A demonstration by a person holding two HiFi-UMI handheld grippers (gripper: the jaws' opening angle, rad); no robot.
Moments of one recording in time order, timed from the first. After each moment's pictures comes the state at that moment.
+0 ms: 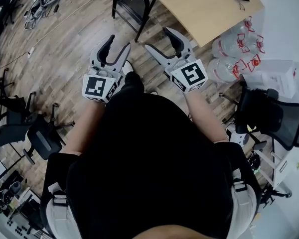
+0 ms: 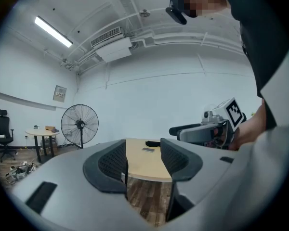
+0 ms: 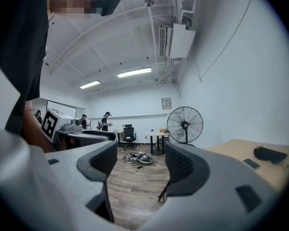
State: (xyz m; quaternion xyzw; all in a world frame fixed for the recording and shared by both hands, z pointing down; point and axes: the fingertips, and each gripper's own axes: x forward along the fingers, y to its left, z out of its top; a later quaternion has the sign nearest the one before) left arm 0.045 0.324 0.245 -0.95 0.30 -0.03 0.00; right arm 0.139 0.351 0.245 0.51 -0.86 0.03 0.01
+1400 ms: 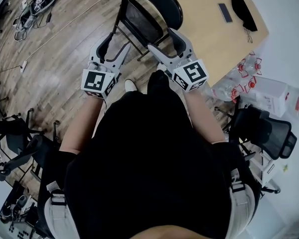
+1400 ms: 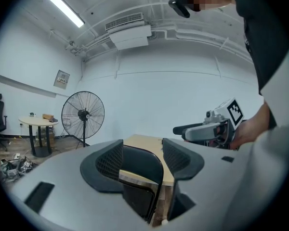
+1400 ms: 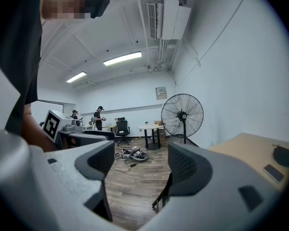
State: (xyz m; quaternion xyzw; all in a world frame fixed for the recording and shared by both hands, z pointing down) left arm 0.022 -0.020 0.269 -0.96 0.29 -0.04 -0.05; right arm 0.129 0.018 0.266 0.52 -0.85 0.08 0.04
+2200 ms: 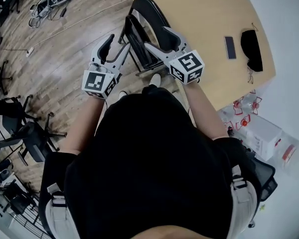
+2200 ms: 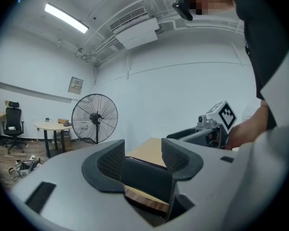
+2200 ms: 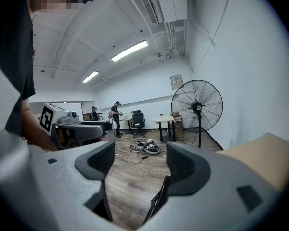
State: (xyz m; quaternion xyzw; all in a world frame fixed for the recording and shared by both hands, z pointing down) left arm 0.141 -0.132 0.261 -0.92 0.39 -0.04 -0.05; right arm 0.244 -0.134 0.287 0.40 -0.91 0.11 0.08
